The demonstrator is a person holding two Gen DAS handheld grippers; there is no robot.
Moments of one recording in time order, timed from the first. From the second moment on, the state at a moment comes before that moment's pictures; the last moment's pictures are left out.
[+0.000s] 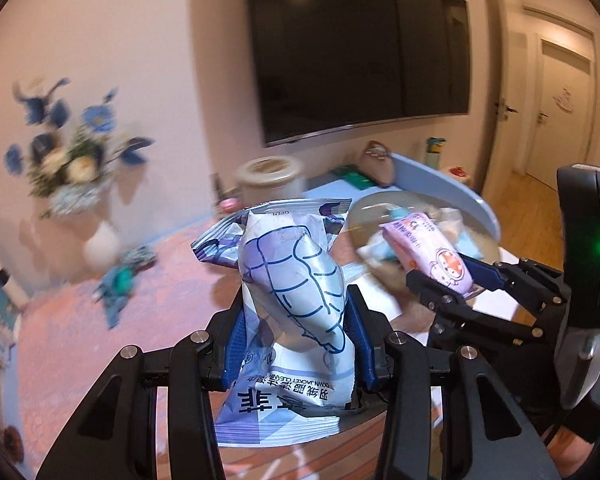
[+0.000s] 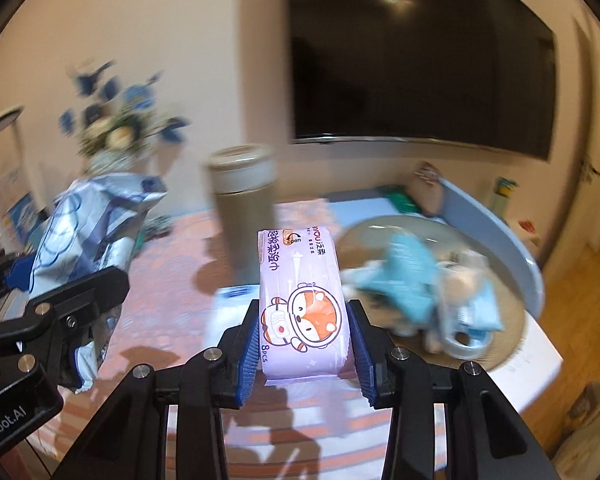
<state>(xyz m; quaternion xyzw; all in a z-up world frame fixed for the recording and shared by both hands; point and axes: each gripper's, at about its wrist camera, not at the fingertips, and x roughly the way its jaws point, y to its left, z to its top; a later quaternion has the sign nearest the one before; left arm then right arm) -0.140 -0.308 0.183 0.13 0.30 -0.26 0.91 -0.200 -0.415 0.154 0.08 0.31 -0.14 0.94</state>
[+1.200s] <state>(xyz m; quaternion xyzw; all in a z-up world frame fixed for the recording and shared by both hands) -0.040 -0.488 0.111 0.13 0.36 -0.36 0.85 -0.128 -0.653 0.103 0.31 0.35 -0.17 0.87</state>
